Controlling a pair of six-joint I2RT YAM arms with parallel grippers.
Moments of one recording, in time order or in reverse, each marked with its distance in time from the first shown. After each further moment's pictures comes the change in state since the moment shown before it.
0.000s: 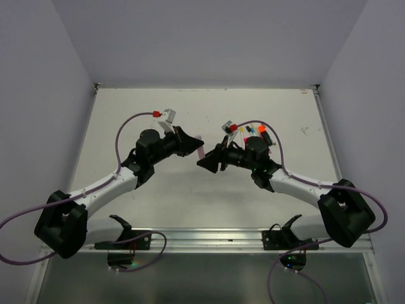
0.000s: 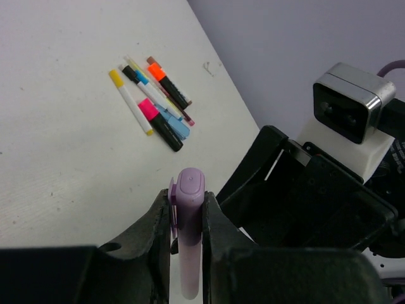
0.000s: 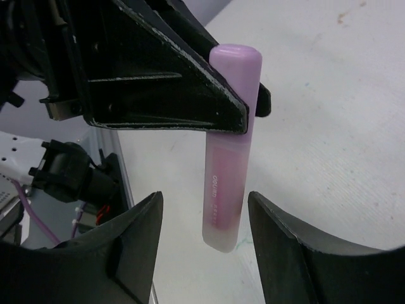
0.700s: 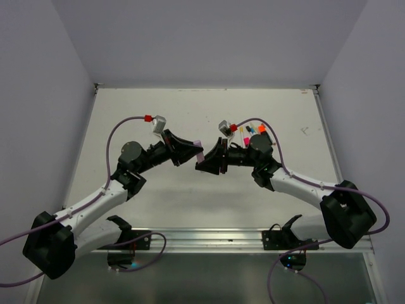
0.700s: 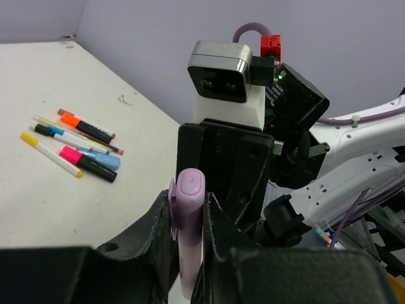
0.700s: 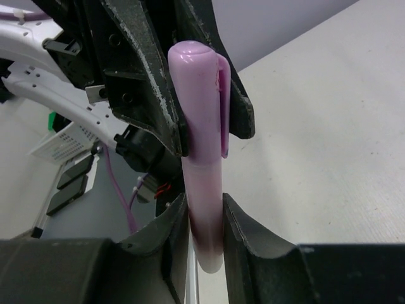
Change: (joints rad) left arm 0.002 -0.214 -0.128 0.246 0.242 0.045; right arm 0.001 -0.023 0.024 0.136 -0.310 0.054
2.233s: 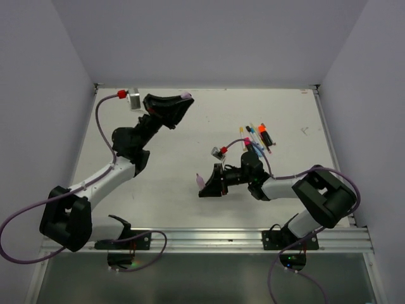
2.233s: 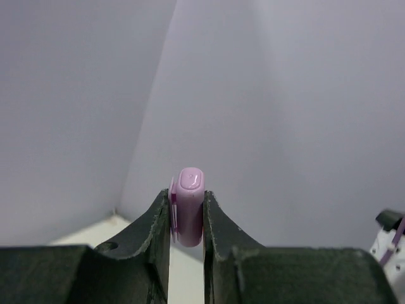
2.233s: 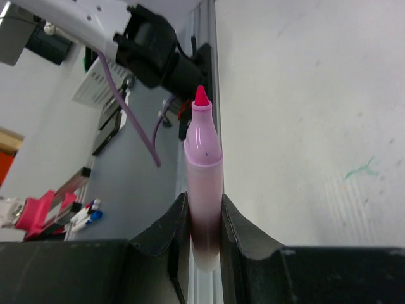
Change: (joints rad) left arm 0.105 0.268 0.227 0.508 -0.109 -0.036; right arm 0.034 0.204 -0.200 0.254 -0.139 0.087
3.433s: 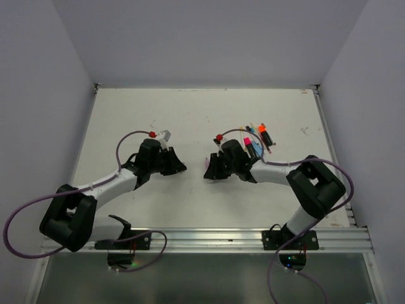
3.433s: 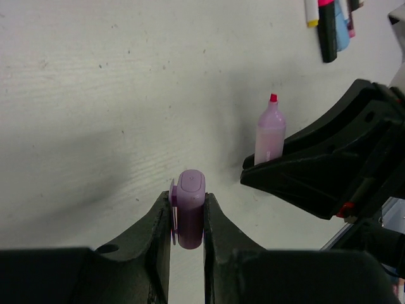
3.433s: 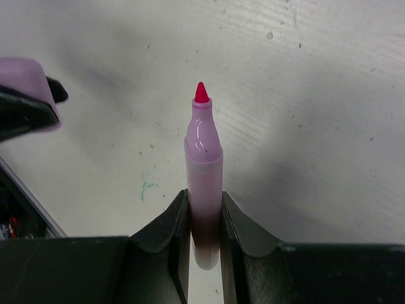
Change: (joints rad) left arm 0.008 -0.036 -0.224 -1.095 -0.147 0.061; right arm 0.012 0.095 0.289 -0.820 0.682 -0.052
